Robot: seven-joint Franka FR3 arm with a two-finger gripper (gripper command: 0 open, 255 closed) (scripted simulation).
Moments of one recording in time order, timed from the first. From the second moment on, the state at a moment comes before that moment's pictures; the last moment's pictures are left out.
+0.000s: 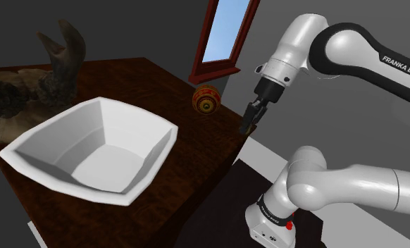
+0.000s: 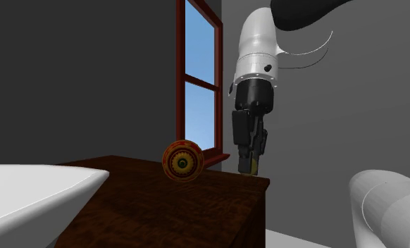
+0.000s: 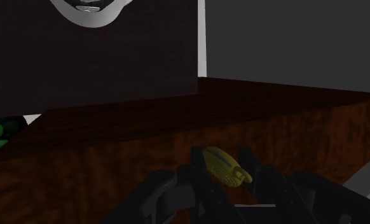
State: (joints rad) arm 0.12 -1.06 -0.06 -2.61 0.27 1.55 0.13
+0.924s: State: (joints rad) arm 0.13 -0.99 -0.07 -2.38 0.27 1.41 0.18
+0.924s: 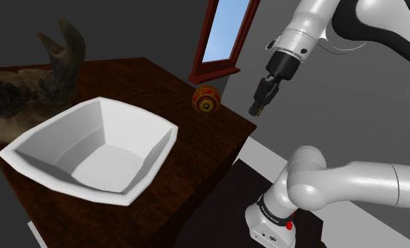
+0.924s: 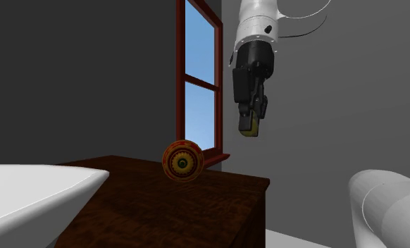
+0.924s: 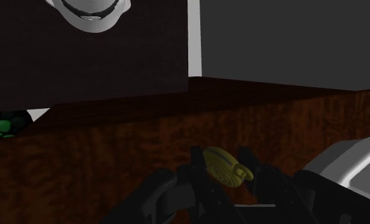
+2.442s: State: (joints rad) arm 0.19 -0.58 0.22 -2.05 0.43 1.59 0.43
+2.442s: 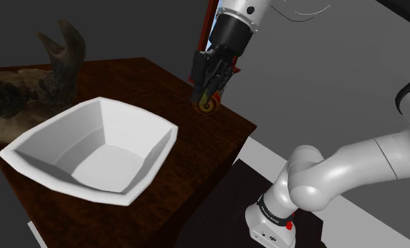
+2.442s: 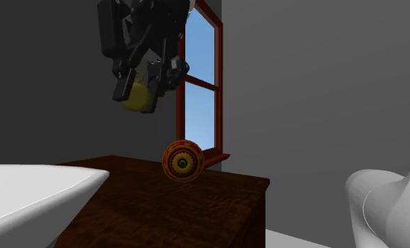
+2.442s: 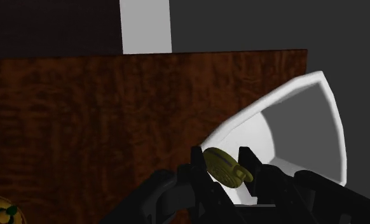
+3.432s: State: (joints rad) arm 0.22 -0.13 0.46 -1.66 0.33 1.75 0.69
